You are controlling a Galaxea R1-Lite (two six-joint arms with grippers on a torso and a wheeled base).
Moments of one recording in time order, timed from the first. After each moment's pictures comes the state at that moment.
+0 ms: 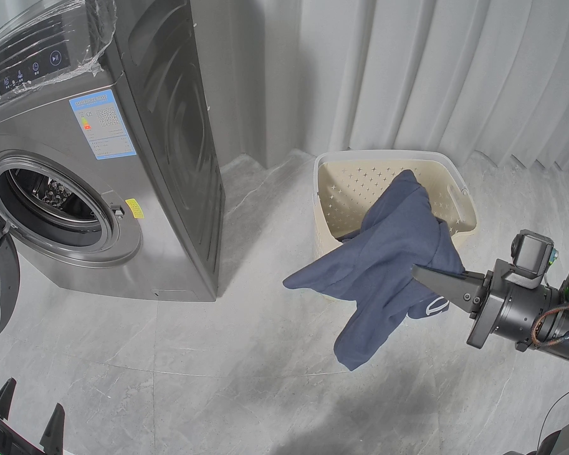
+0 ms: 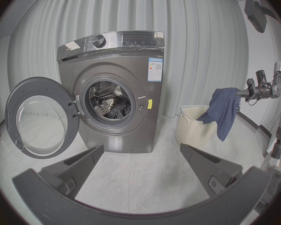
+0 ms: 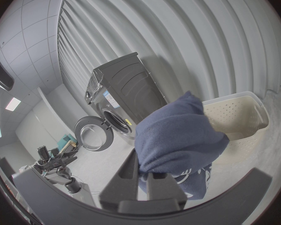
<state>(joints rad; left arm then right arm) 0.00 0.02 -0.02 0.01 -0.01 -0.01 0.67 1.35 -0.41 -0.93 0.15 0.29</state>
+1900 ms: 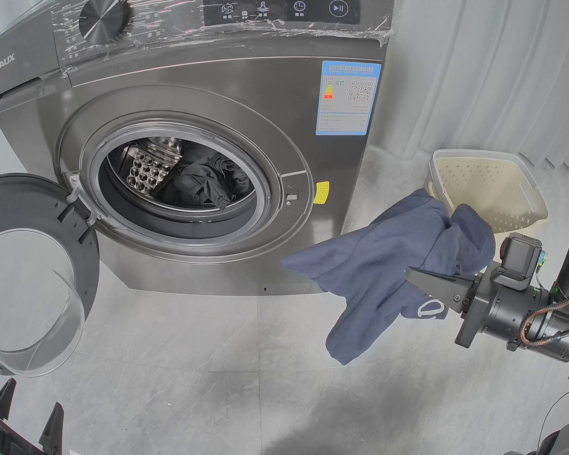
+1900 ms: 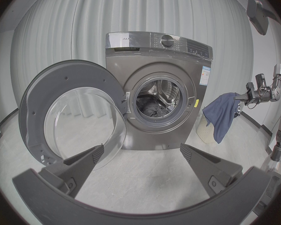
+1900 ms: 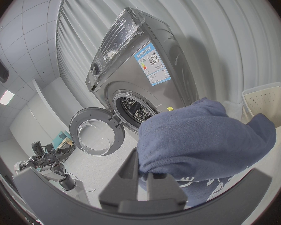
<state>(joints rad) 0.00 0.02 -0.02 0.01 -0.01 -0.03 0.67 1.39 -0.41 -0.94 0.13 0.26</state>
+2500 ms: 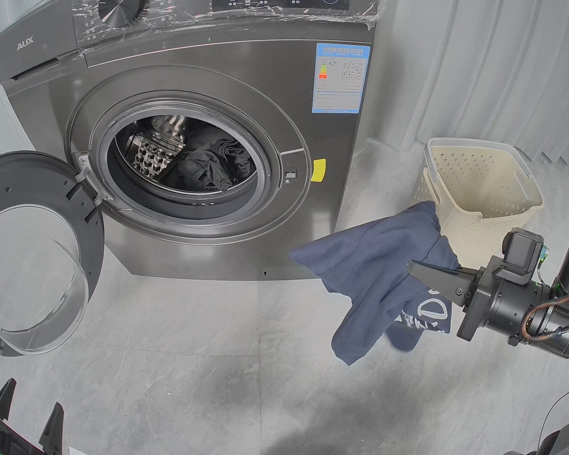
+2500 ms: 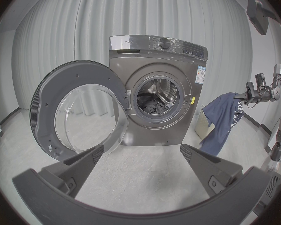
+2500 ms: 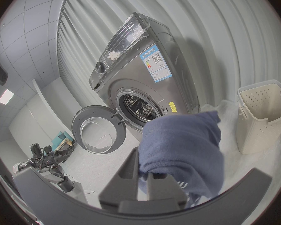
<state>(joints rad) 0.00 0.02 -0.02 0.01 -0.01 -0.03 0.66 1.39 -0.42 -0.94 0.13 0.26</state>
